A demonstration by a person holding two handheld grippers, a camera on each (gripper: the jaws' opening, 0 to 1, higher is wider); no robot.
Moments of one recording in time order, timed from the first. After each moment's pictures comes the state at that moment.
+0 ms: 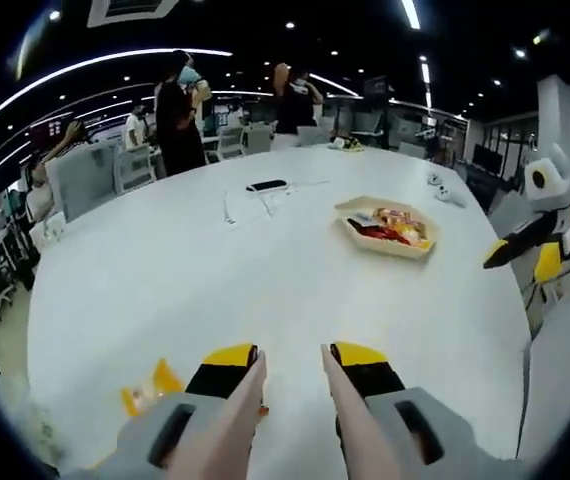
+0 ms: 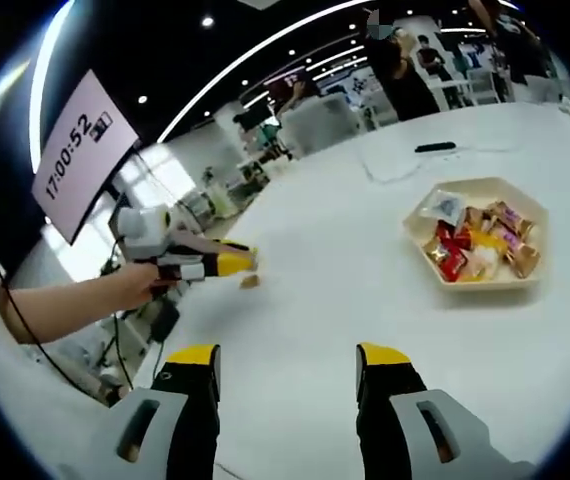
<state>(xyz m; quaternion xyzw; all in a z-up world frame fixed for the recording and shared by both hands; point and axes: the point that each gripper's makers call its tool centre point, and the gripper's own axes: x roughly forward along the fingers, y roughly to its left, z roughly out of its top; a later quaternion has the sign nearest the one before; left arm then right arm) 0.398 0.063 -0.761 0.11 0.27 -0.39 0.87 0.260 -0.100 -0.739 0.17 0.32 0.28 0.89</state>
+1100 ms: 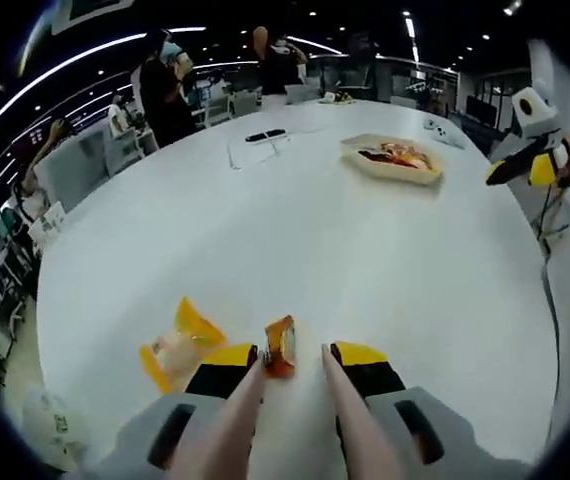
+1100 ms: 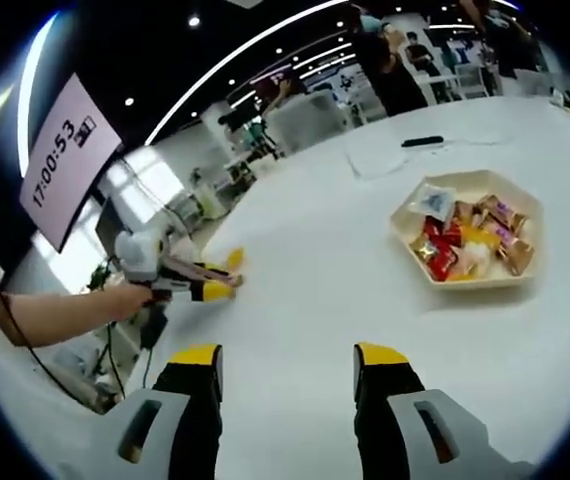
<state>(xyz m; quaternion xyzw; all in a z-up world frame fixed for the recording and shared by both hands) 0.397 0.112 -0.807 0.18 0.32 -0.39 0.85 0.272 -0.108 -0.751 0.18 0.33 0.25 0.89</state>
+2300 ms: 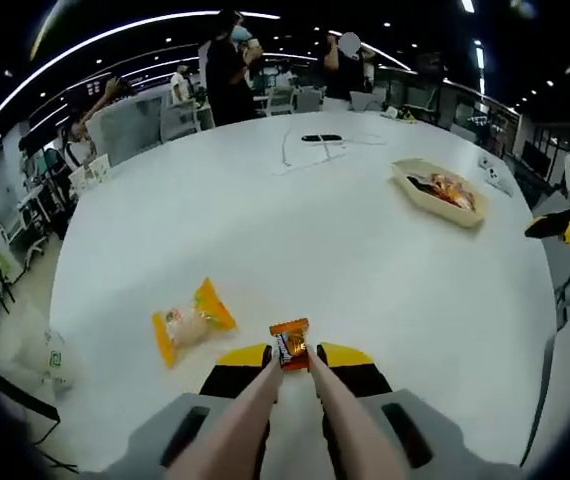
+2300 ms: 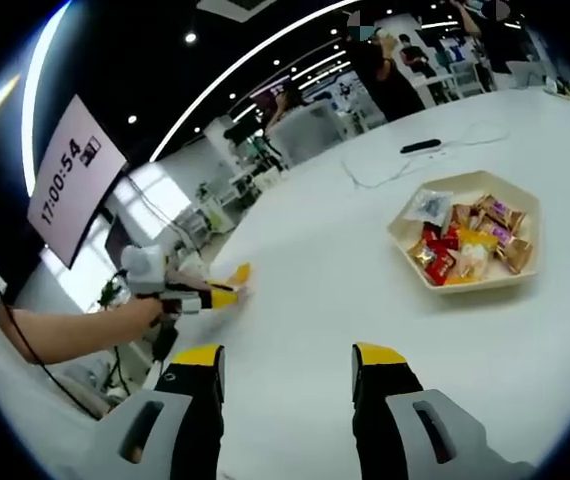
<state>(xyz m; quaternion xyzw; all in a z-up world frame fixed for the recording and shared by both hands) 0.394 0.113 -0.791 0.10 0.35 -0.28 0.89 0.270 -0.122 -0.738 0.21 0.31 0.26 0.89</state>
